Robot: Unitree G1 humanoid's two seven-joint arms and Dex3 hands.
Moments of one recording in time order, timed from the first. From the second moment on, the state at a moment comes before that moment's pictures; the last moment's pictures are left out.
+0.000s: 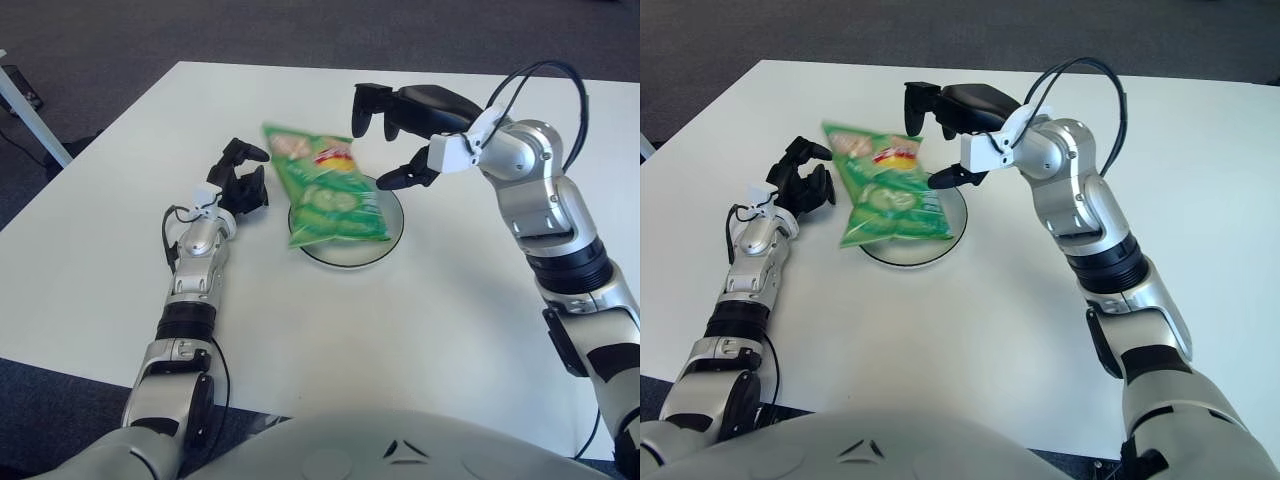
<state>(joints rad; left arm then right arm) -0.31 0.16 0.12 0.39 -0.11 -0.25 -0.16 -0.75 -0.53 0.30 -0.27 -0.48 0.12 0.72</state>
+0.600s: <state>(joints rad) -0.31 0.16 0.12 0.37 -0.10 -0.22 -0.14 -0.80 -0.66 0.24 -0.07 -0.34 -0.16 0.80</state>
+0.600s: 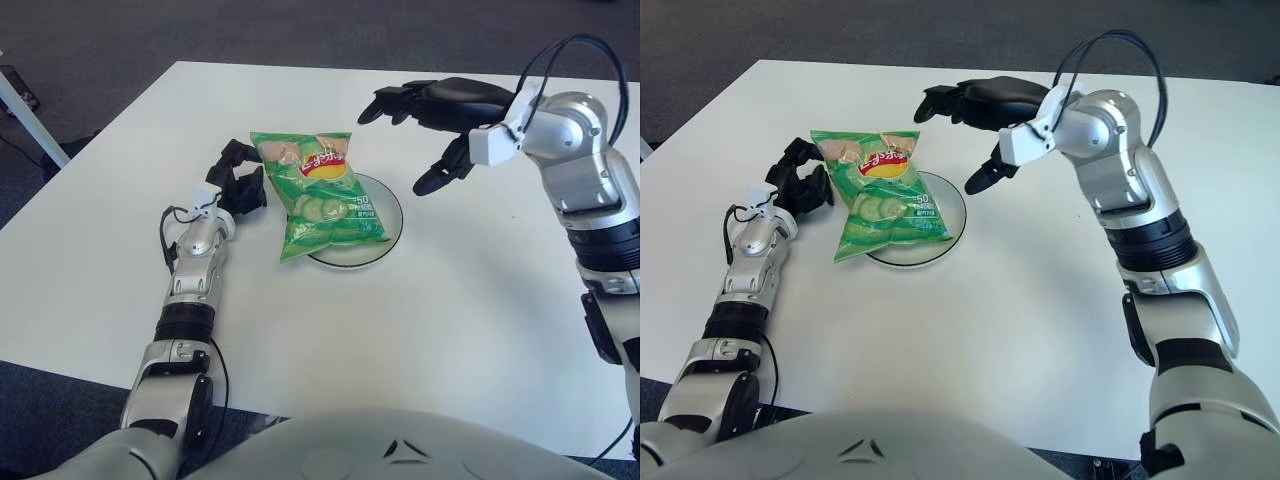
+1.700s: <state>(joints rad) -0.31 0.17 0.12 0.39 -0.09 -0.23 -0.14 -0.68 -0.83 0.11 0.01 -0.39 -0.21 0.76</state>
